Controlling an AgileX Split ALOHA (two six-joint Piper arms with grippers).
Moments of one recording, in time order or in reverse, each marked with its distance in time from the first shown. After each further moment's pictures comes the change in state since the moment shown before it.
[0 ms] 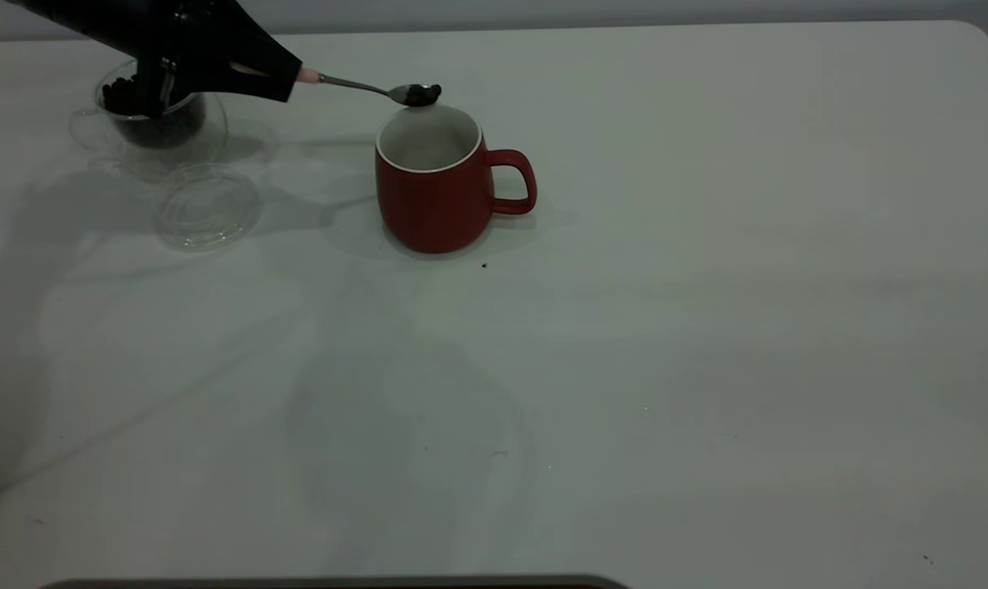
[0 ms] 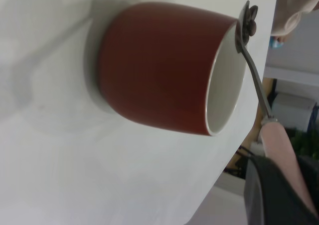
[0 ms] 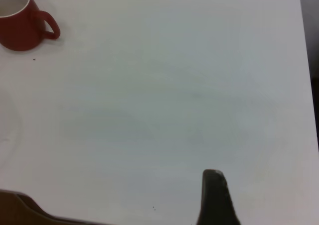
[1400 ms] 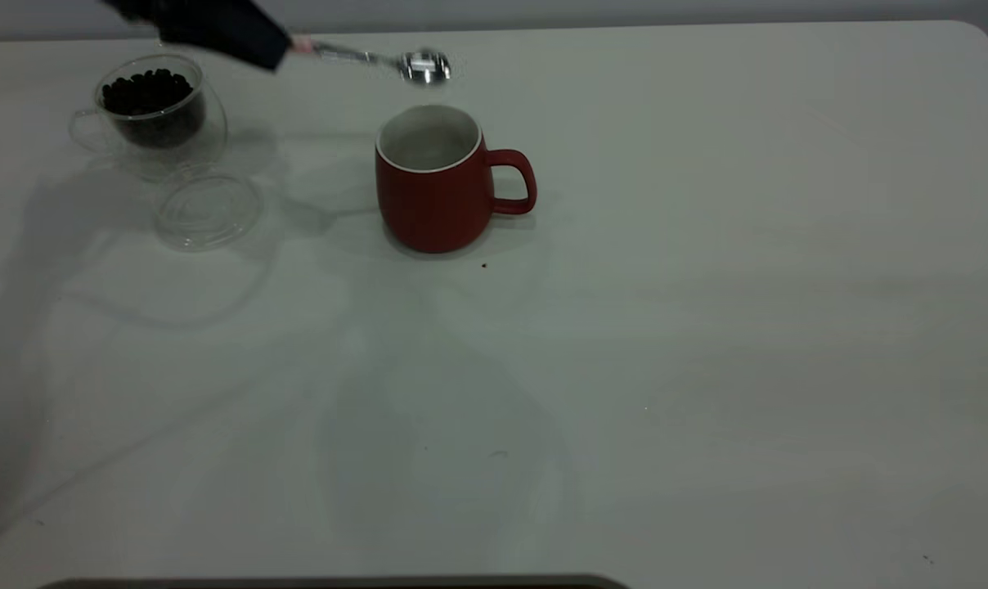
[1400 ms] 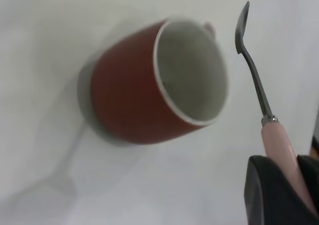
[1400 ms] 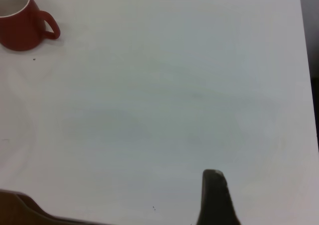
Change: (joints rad) left arm -0.028 -0.124 0.000 0.128 0.001 0.528; right arm 0.000 0.000 0.000 0.000 0.000 0.000
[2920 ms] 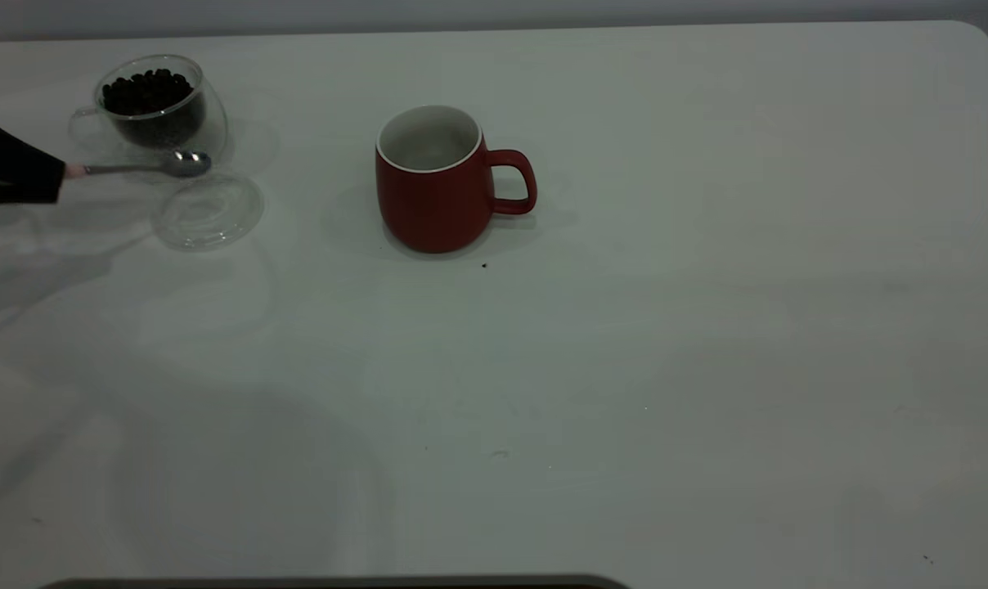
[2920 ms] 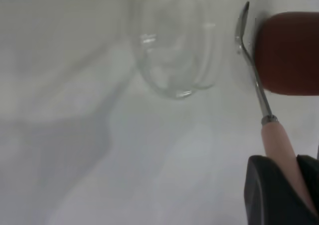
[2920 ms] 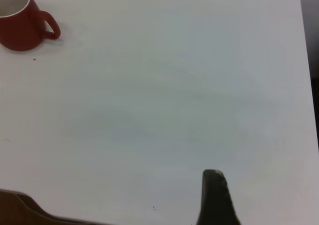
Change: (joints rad) left arm 0.445 0.082 0.351 -0.131 -0.140 -0.054; right arm 0.000 0.000 0.000 0.000 0.000 0.000
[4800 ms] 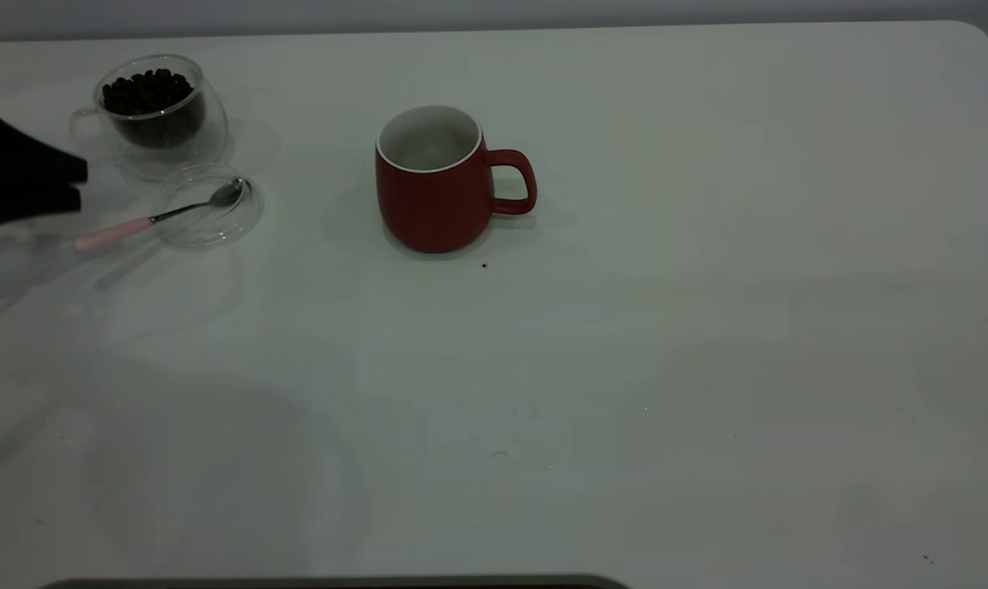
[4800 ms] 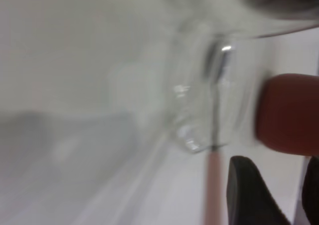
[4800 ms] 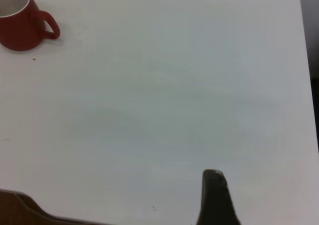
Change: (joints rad) left arm 0.004 0.068 -0.031 -0.166 -0.015 0.005; right arm 0.000 0.000 0.000 0.000 0.000 0.000
